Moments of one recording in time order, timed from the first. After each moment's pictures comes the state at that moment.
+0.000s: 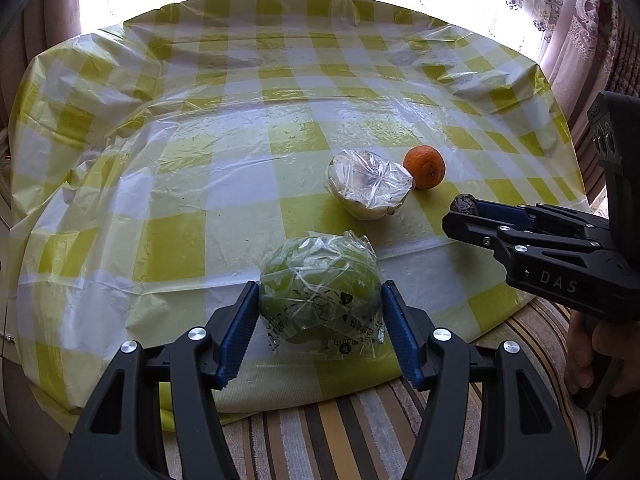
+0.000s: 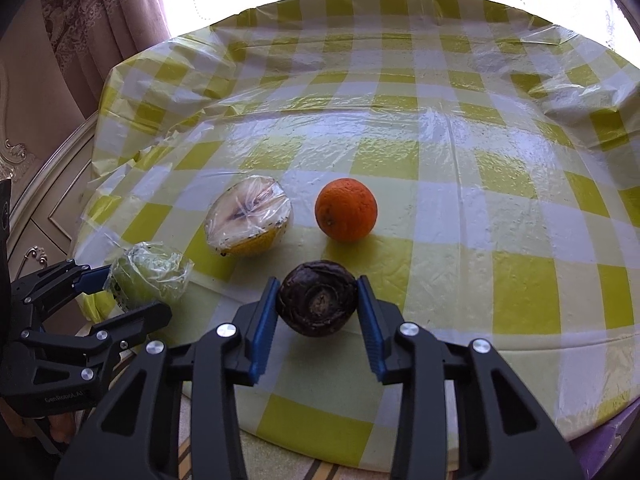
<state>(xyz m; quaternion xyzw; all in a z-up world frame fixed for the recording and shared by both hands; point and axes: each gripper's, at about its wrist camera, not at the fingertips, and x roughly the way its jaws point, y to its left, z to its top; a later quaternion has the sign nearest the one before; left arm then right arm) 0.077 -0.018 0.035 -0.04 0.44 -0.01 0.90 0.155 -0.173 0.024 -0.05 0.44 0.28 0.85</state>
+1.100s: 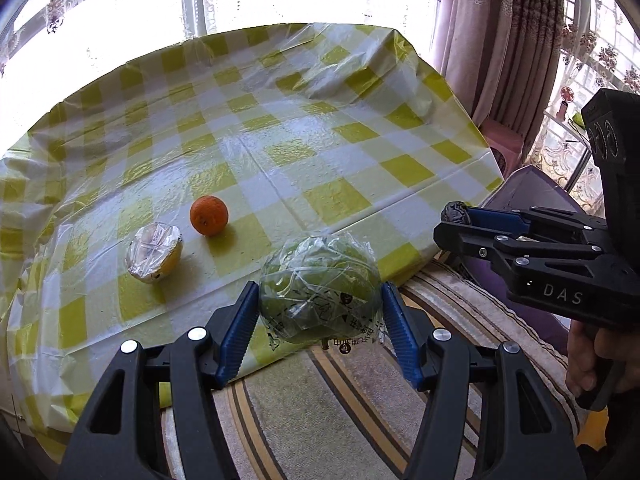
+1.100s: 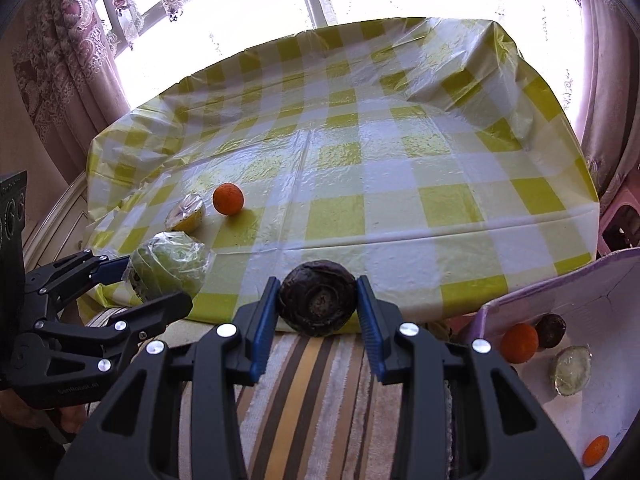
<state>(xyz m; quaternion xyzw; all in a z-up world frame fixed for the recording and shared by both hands) 0.067 -0.184 0.074 0.06 0.41 -0.14 0.90 0.088 -0.347 0.063 0.04 0.41 0.20 0.89</state>
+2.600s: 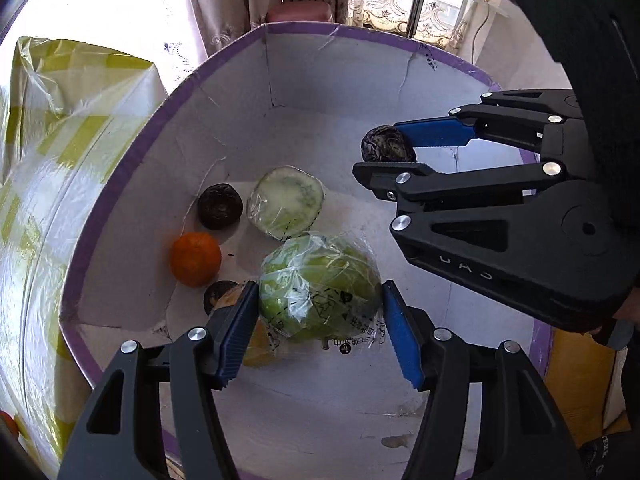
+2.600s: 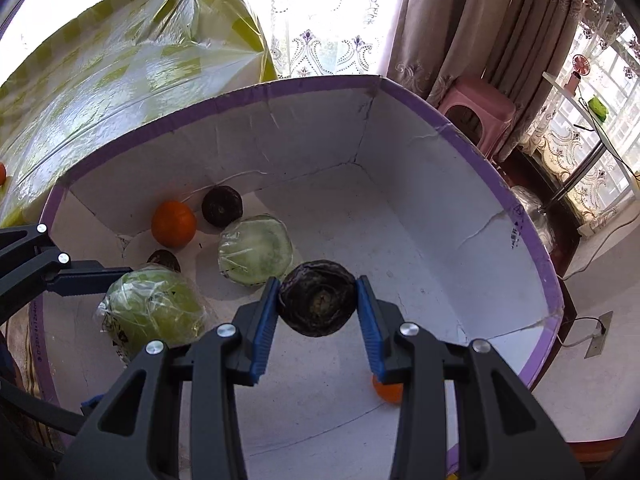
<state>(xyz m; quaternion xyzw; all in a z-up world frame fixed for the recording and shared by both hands) 0.076 -0.489 -0.029 0.26 0.49 -0.40 0.73 0.050 -0.577 -0.014 0.01 0.51 -0.10 0.86</state>
